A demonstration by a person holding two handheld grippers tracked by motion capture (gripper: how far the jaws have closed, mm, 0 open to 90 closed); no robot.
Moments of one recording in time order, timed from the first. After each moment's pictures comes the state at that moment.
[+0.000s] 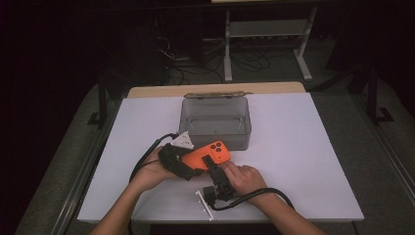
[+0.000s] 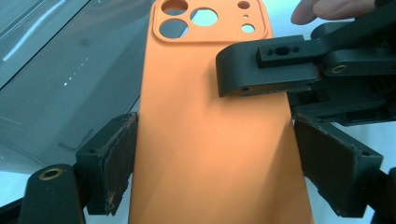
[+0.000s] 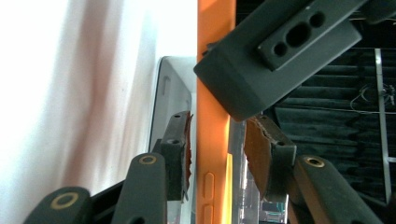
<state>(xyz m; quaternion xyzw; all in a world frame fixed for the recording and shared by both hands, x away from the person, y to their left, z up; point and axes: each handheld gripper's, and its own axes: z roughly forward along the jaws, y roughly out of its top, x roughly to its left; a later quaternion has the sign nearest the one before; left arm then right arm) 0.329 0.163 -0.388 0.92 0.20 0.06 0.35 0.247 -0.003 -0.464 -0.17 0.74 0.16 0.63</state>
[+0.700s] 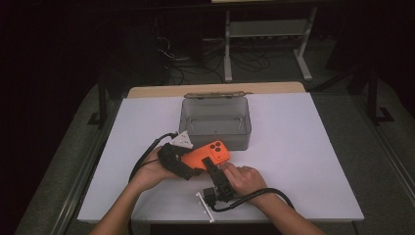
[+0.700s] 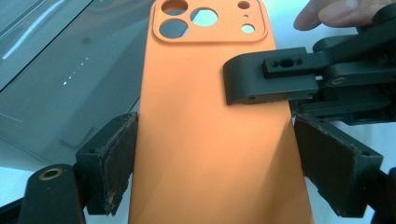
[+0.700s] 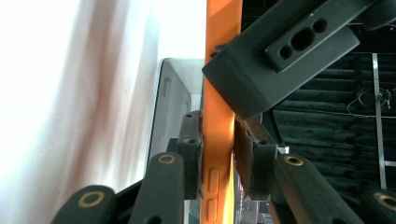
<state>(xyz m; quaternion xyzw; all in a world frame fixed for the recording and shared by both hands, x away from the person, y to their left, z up) 0.330 0.165 -0.388 0.91 0.20 0.05 0.35 0.244 -0.004 -0.465 -0.18 0.74 0.16 0.63</state>
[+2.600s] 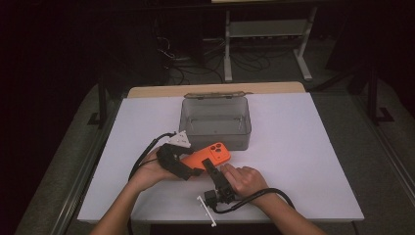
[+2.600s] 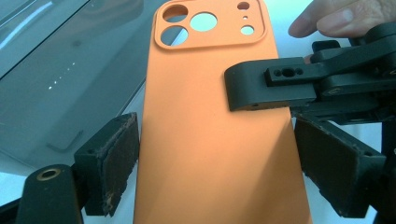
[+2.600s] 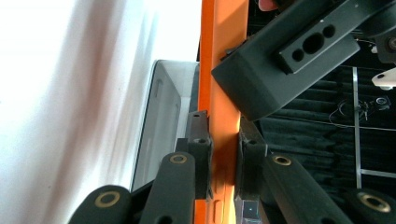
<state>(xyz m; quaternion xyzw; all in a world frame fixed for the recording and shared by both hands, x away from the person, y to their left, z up) 0.331 0.169 -0.388 0.91 0.20 0.03 0.37 0.240 -0.006 -0.467 -0.20 0.72 0.15 0.65</state>
